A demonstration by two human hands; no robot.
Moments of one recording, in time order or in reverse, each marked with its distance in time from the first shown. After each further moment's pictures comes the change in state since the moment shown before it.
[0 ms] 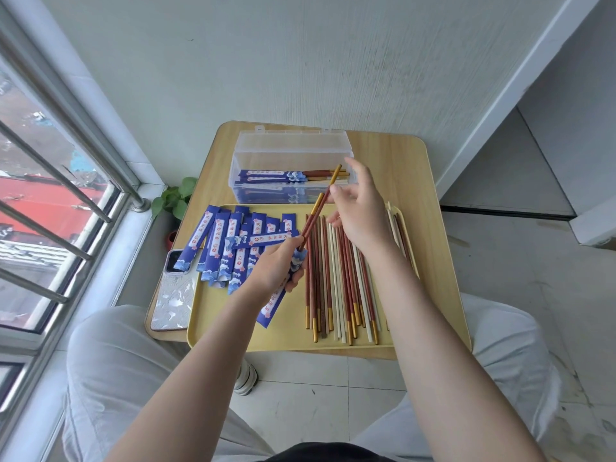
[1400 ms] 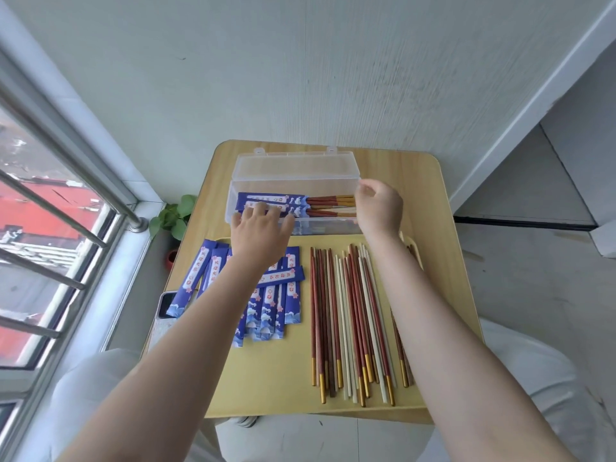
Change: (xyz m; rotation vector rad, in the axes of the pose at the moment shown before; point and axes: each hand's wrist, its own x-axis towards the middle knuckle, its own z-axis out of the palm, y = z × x) left_hand 0.123 0.047 -0.051 1.248 0.453 0.190; right_hand 0.102 0.030 0.010 -0.210 0.266 0.211
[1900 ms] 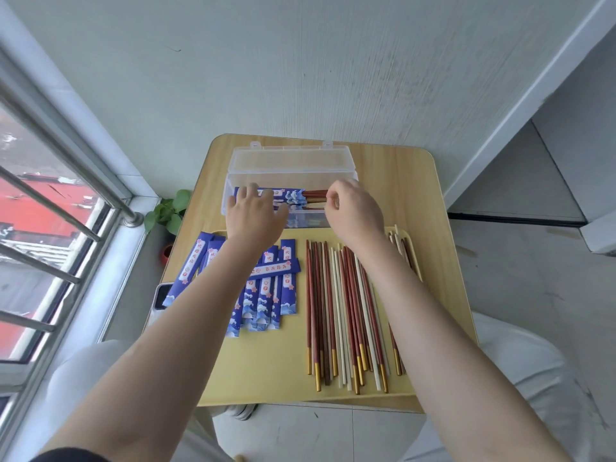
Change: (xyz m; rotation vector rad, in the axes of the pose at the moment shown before) left_hand 0.004 0.005 -0.018 0.009 0.062 0.008; right_hand -0.028 -0.013 -0.004 -0.477 -0.217 -0.425
